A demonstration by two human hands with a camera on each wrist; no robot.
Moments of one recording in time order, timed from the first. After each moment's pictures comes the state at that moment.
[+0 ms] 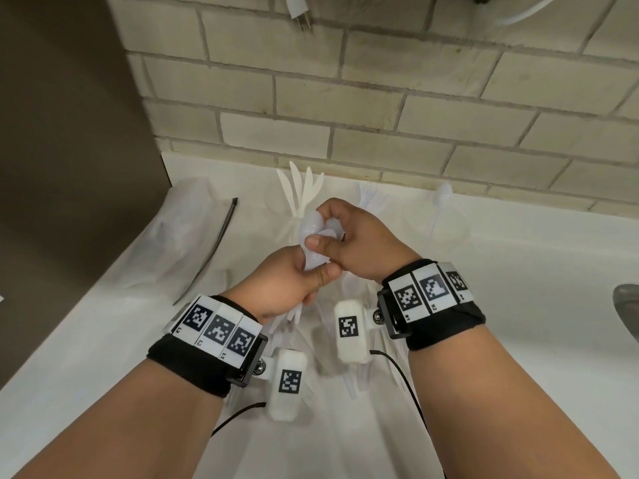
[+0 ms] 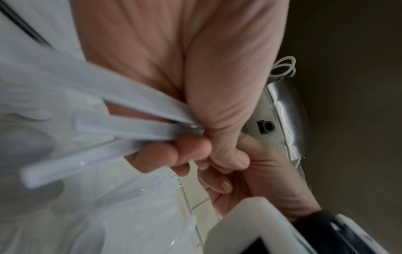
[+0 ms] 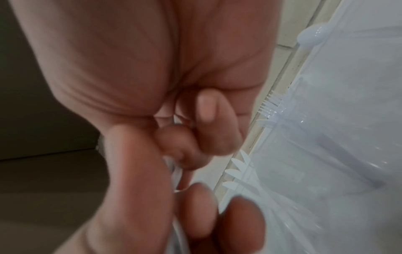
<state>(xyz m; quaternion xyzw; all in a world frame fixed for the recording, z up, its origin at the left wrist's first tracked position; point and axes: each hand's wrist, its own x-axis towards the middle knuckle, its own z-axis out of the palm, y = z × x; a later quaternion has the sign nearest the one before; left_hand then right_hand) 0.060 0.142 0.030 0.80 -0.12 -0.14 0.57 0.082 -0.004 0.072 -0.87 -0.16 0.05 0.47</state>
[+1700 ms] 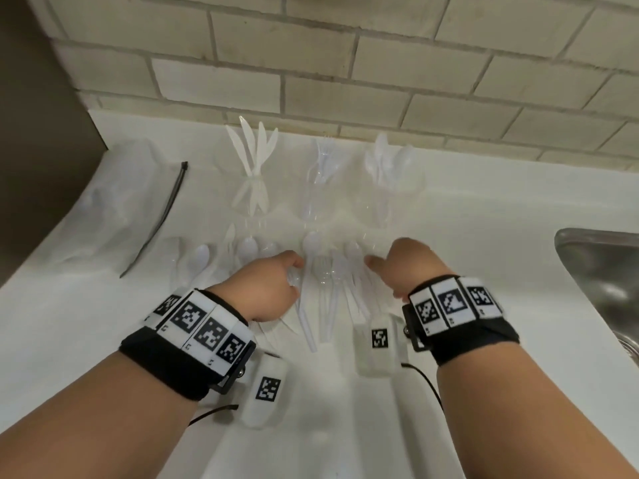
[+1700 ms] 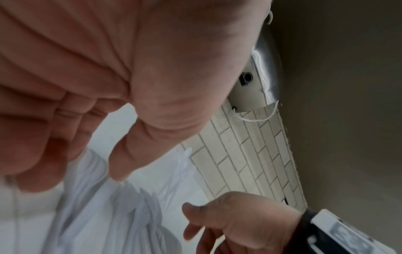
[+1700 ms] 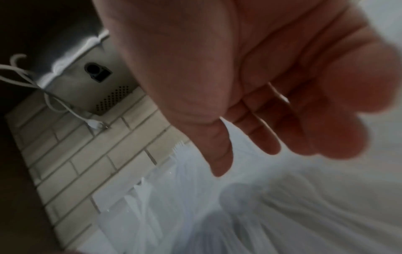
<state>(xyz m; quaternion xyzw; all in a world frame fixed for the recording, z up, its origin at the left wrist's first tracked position) 0.031 0.113 0.003 0.93 -0.12 -0.23 0.26 0.030 -0.099 0.024 -0.95 0.18 0.17 0.17</state>
